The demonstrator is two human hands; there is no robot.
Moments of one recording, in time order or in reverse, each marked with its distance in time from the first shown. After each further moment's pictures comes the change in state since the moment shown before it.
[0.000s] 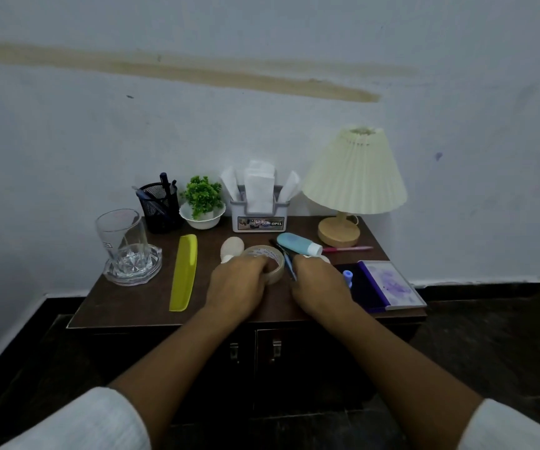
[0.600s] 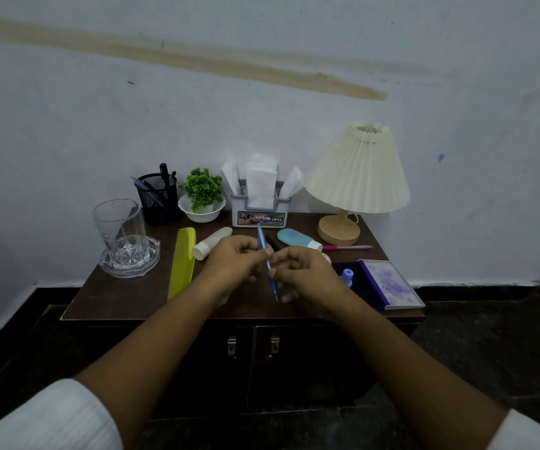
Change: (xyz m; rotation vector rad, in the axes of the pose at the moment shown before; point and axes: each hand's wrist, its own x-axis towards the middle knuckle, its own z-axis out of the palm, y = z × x) left_hand 0.014 -0.010 -0.017 -1.069 -0.147 -0.368; right_hand -0.012 -0.010 -0.023 1.150 -0.270 0.106
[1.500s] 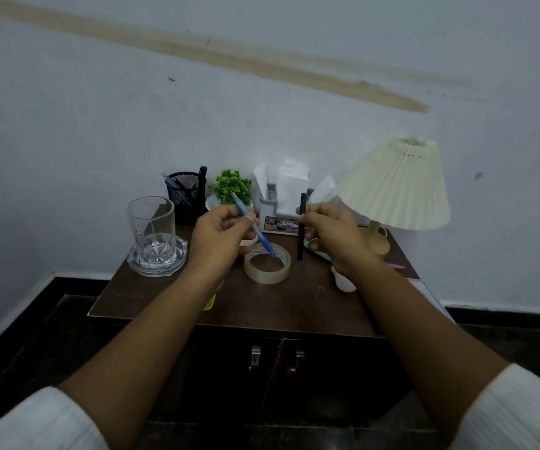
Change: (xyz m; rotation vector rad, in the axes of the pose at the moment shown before) left_hand 0.001 0.016 -0.062 -0.276 0.296 0.220; right_hand 0.068 -0.055 0.006 0.075 0.248 -0.140
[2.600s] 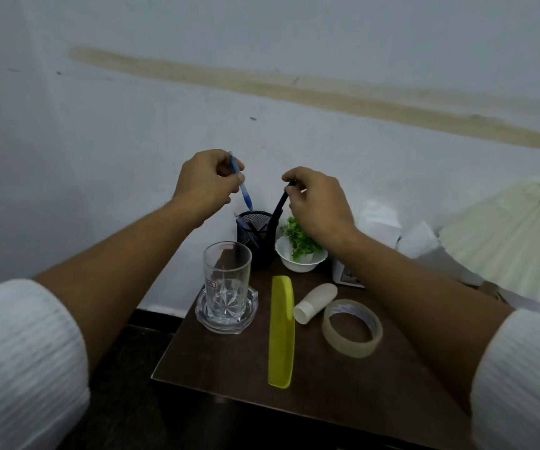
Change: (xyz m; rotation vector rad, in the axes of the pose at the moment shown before) left_hand 0.158 0.075 -0.132 0.577 0.173 0.261; right_hand 0.110 -0.064 0.158 -0.568 0.042 -0.685
